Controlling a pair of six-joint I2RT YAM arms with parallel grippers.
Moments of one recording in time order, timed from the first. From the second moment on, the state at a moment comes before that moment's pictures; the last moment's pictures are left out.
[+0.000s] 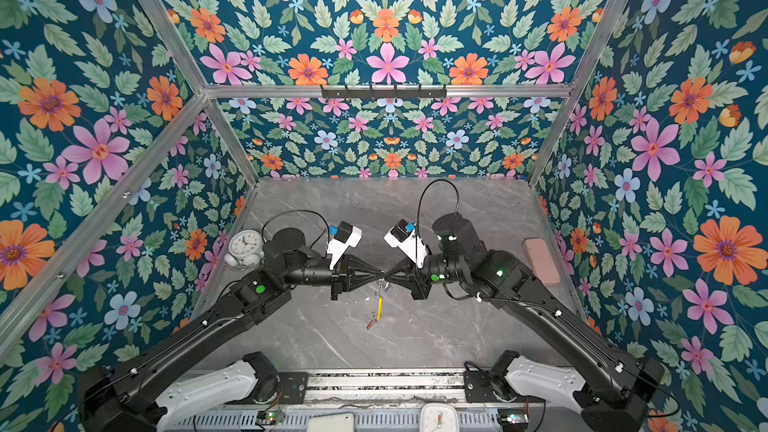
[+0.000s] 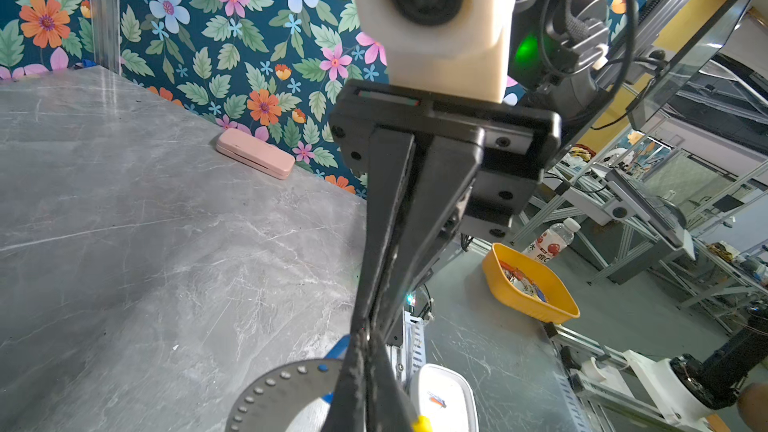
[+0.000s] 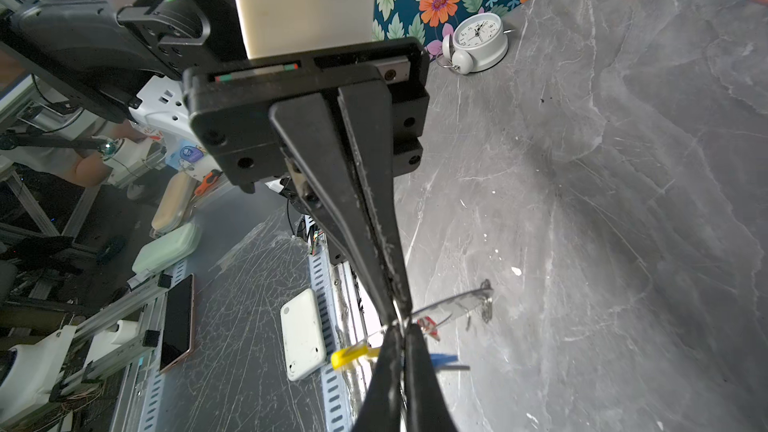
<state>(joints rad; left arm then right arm) -0.76 1.01 0.84 0.01 0.84 -0.33 0.76 1.08 1.20 -0.67 -0.60 0.09</state>
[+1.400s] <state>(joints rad) -0.76 0.92 0.74 0.29 0.80 -0.45 0.79 0.86 0.86 -0.11 -0.62 0.18</state>
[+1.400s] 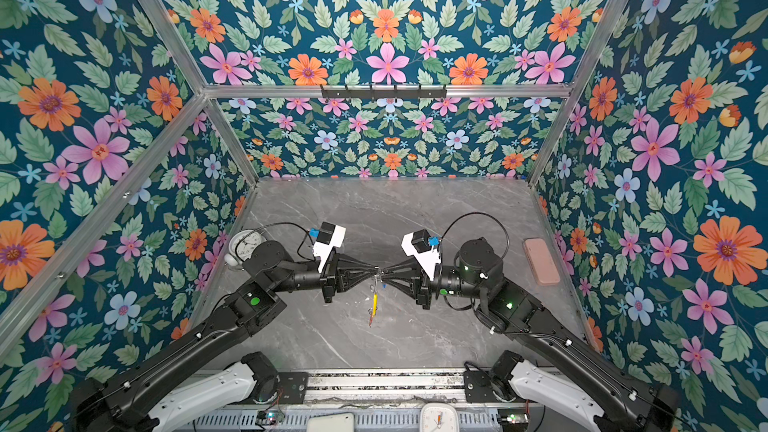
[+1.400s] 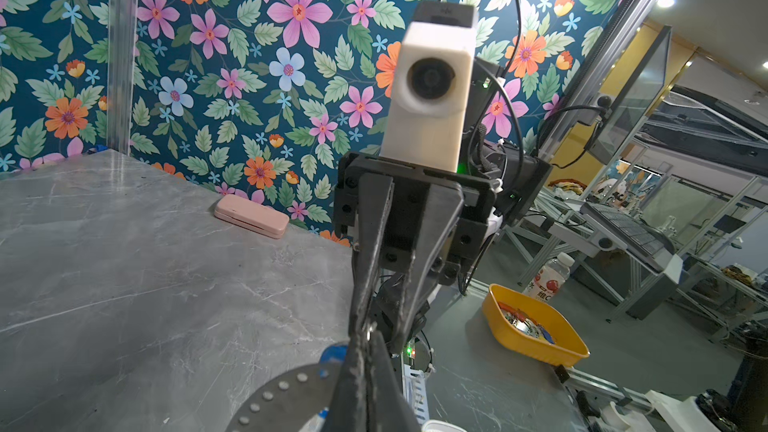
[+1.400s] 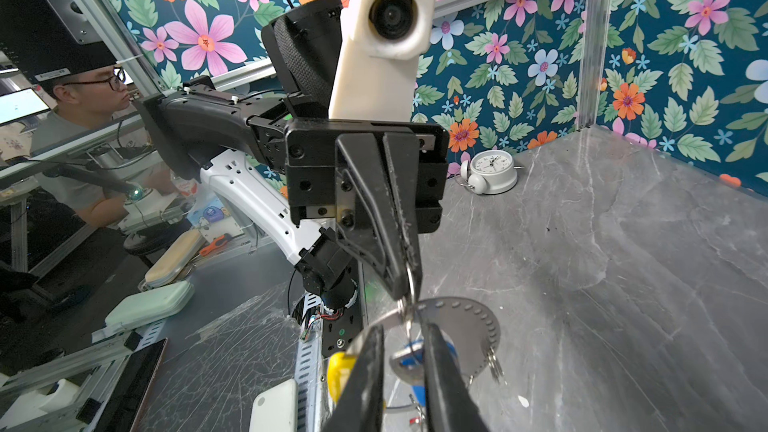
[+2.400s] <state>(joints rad) -0.76 0.93 0.70 0.42 0.83 -0.54 0.84 0.91 0.92 -0.23 -0.57 0.07</state>
